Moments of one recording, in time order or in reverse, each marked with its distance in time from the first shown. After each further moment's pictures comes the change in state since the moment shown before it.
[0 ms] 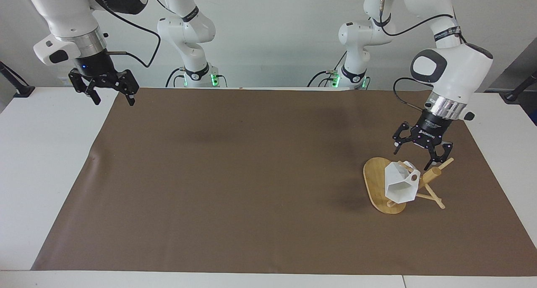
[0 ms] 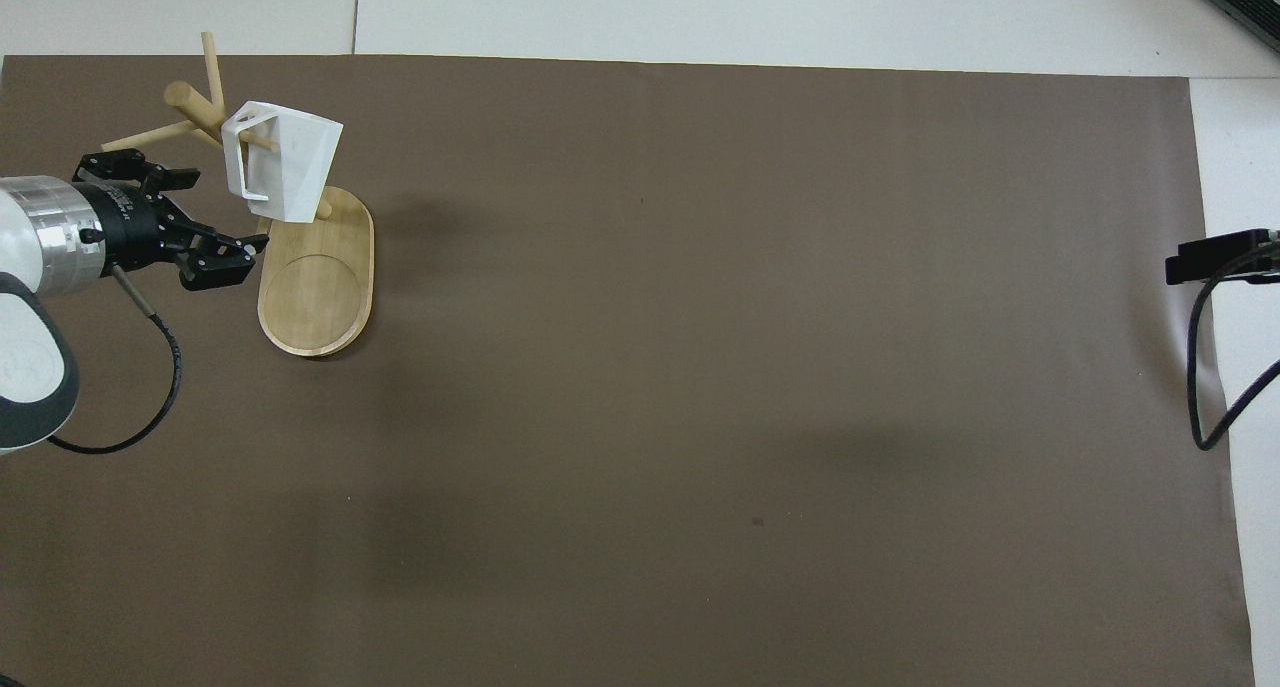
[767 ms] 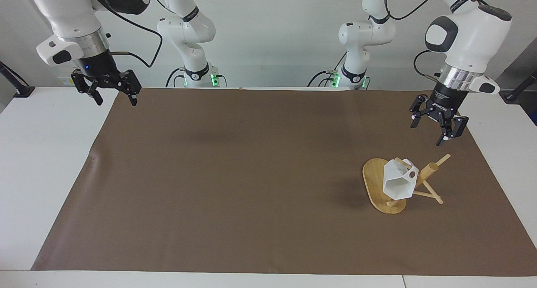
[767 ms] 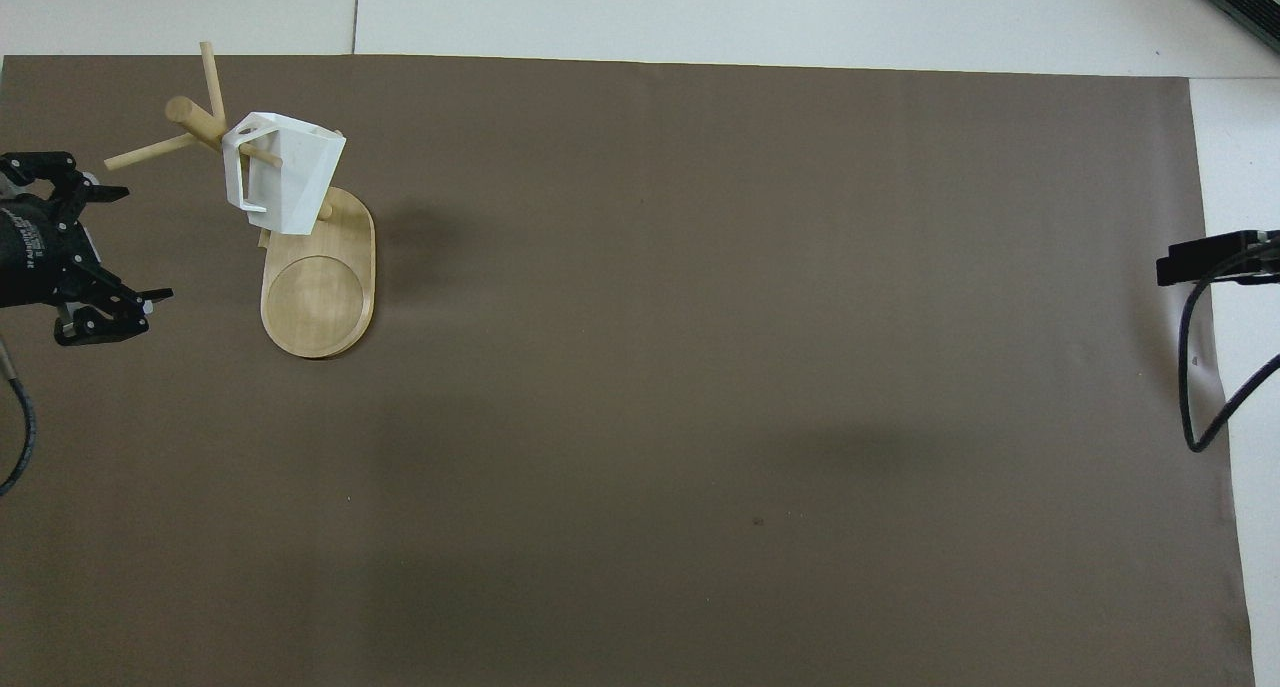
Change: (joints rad) left arm 0.004 -0.144 0.019 0.056 0.227 -0.288 0.264; right arm 0.008 0.000 0.002 -0.002 0.002 -0.005 0.000
